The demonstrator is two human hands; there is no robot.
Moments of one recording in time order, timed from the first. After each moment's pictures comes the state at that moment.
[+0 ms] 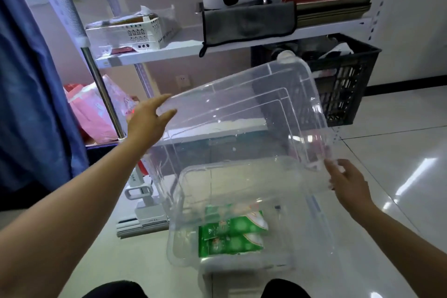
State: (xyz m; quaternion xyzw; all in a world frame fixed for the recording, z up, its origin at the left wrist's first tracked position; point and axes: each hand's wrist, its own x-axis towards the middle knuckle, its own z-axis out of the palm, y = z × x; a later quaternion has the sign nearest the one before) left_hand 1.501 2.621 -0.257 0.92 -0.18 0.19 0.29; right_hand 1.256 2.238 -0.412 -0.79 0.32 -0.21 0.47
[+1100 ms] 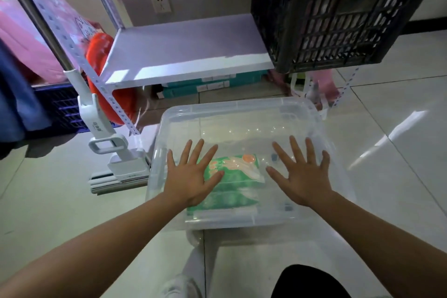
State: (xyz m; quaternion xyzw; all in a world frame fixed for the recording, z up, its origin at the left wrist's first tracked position) left_hand 1.414 2.599 -0.546 0.96 -0.28 -0.05 0.04; right_hand 1.298 2.321 -0.556 -0.98 0.17 0.05 0.05
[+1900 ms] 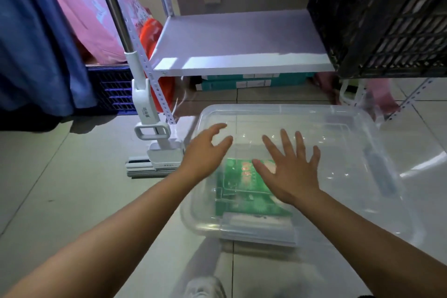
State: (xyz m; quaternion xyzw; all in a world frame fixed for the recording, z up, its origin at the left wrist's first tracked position) left_hand 1.461 2.646 -0.499 0.91 -0.09 -0.08 0.40; right_hand 1.378 2.447 -0.531 -0.99 0.10 0.05 0.09
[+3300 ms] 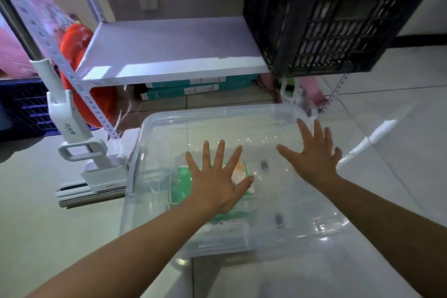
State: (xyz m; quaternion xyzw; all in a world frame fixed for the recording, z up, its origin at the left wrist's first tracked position) left_hand 1.405 2.528 -0.556 0.95 -0.30 -0.07 0.08; right_hand 1.341 2.297 -0.525 -0.92 0.33 -0.04 0.20
